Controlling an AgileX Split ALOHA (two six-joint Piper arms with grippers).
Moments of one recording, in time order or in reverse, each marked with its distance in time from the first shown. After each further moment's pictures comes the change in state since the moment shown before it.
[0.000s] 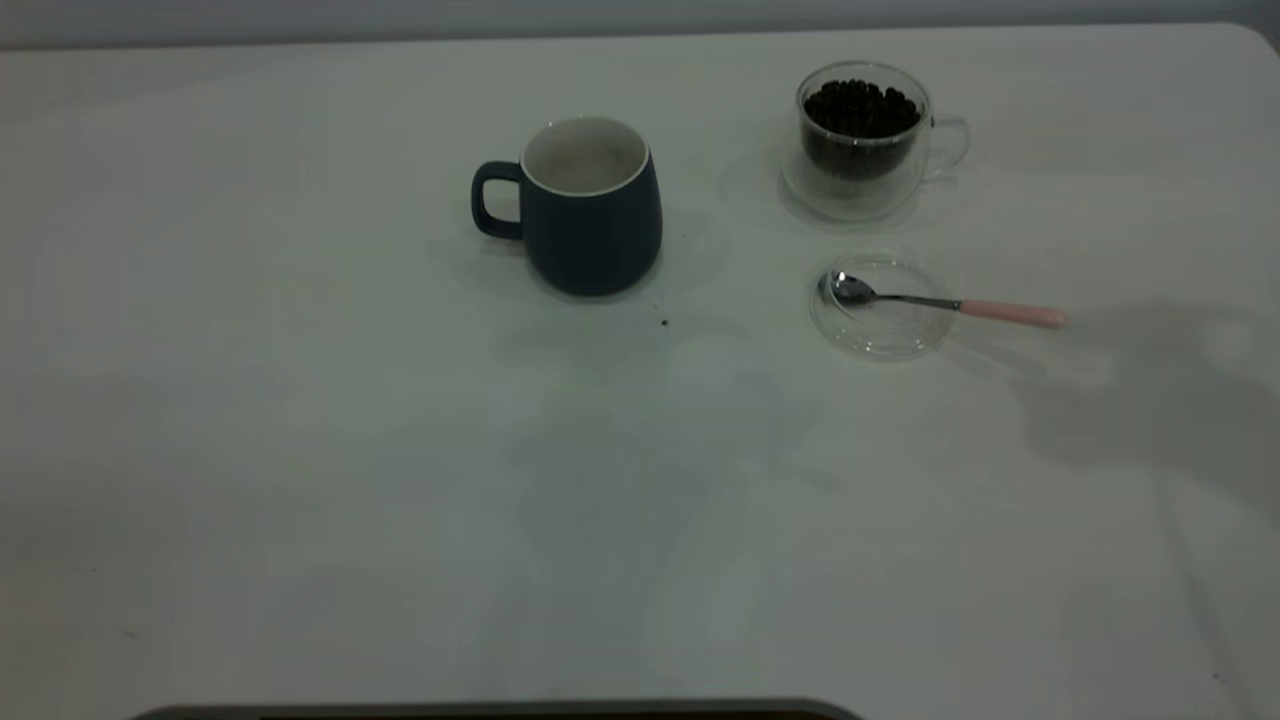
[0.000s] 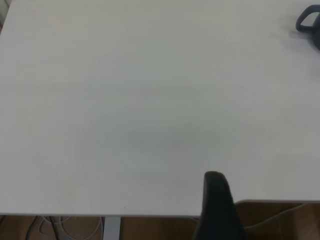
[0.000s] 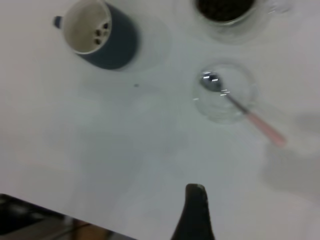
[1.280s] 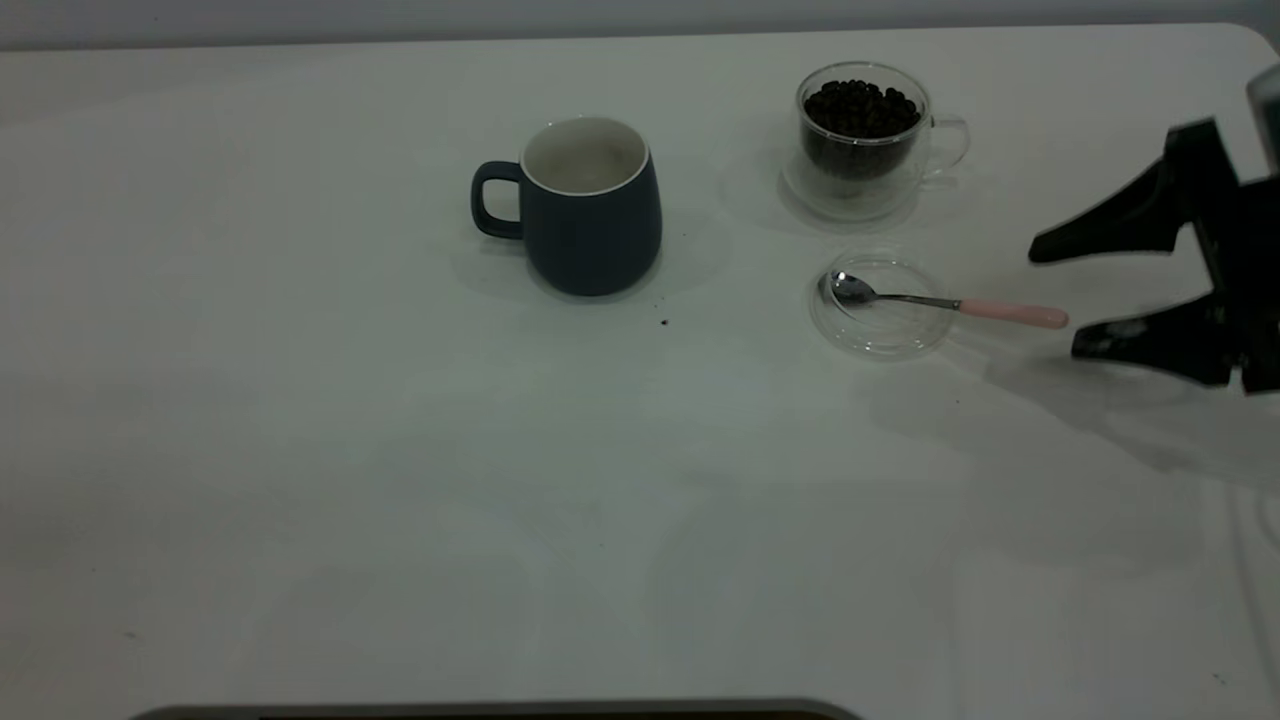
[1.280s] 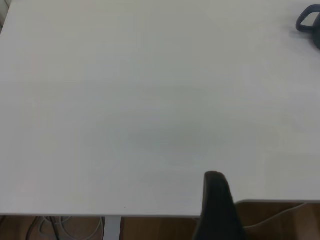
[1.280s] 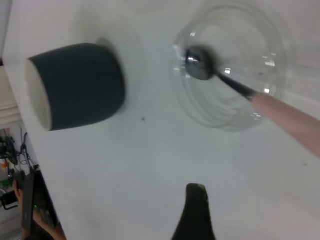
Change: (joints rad) left arm 0.000 0.000 0.000 0.000 0.000 0.002; right arm -0.219 0.869 0.257 1.116 -0.005 -0.952
